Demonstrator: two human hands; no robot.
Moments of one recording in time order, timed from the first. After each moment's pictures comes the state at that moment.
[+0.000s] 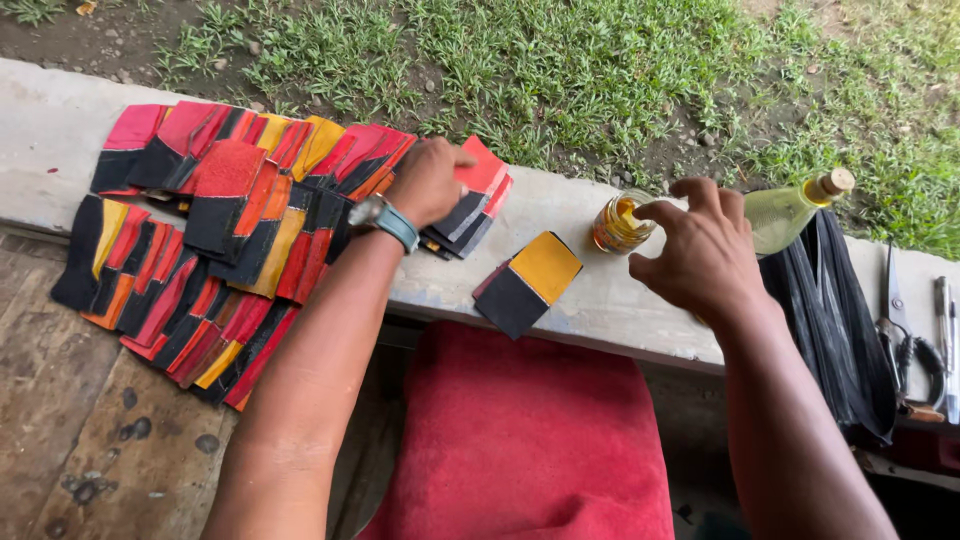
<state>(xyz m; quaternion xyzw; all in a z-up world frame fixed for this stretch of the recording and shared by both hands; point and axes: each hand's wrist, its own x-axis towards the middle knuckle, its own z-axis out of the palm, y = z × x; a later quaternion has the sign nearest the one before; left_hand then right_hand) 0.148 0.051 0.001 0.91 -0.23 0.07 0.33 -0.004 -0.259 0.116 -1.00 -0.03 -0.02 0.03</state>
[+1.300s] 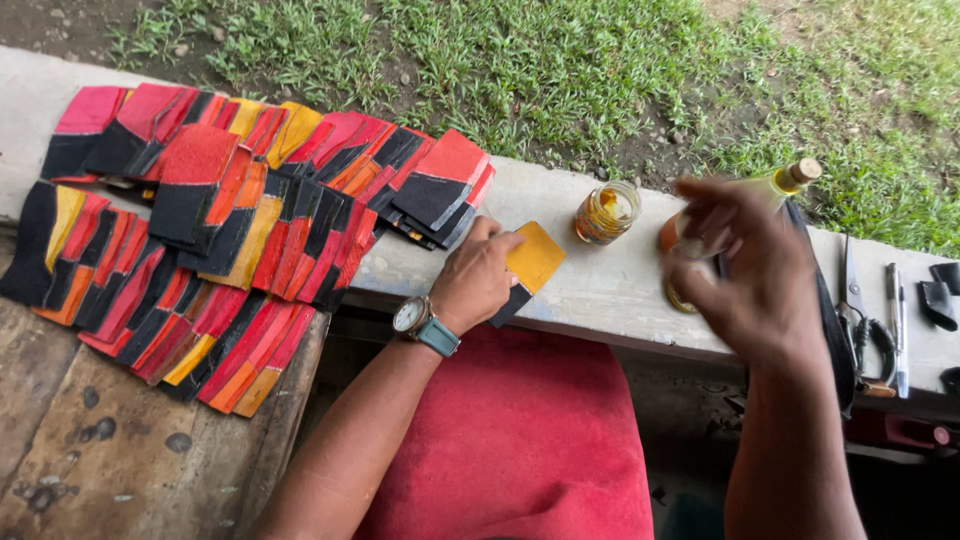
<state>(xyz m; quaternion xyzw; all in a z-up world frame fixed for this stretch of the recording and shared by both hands) 0.005 -0.018 0.015 0.89 -0.20 -0.01 0.42 -0.067 -0.241 0.179 -0.94 -0.01 -0.05 0.33</state>
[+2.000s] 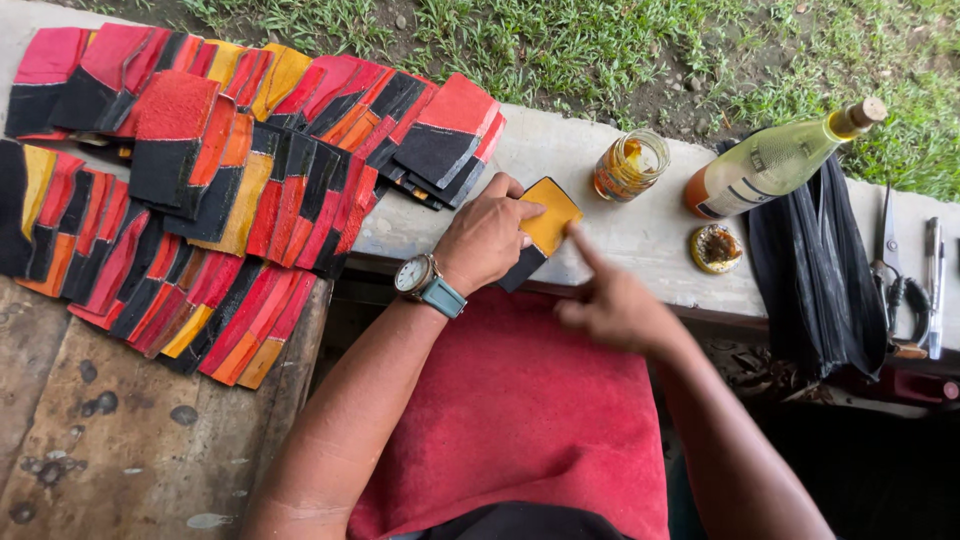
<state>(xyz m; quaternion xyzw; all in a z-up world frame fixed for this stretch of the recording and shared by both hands) 0.009 -0.011 0.005 0.87 -0.28 -0.03 0.40 -0.089 -0.189 0.065 -0.92 0.03 0.22 0.31</state>
